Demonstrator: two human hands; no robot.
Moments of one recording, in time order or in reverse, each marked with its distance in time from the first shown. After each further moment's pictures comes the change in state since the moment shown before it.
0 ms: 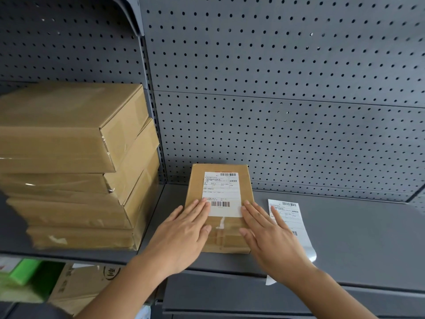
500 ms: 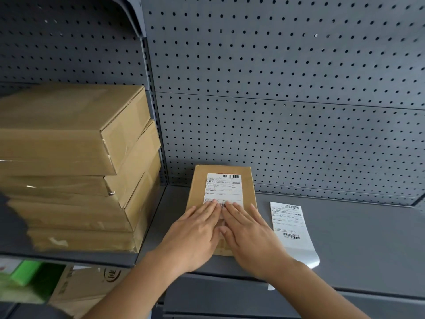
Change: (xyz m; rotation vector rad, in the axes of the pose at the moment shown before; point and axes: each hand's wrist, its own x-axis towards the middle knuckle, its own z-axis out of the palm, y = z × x) left_hand 0.017 0.010 0.003 0.007 0.038 0.085; right_hand 0.027 -0.035 0.001 0.061 0.050 -0.129
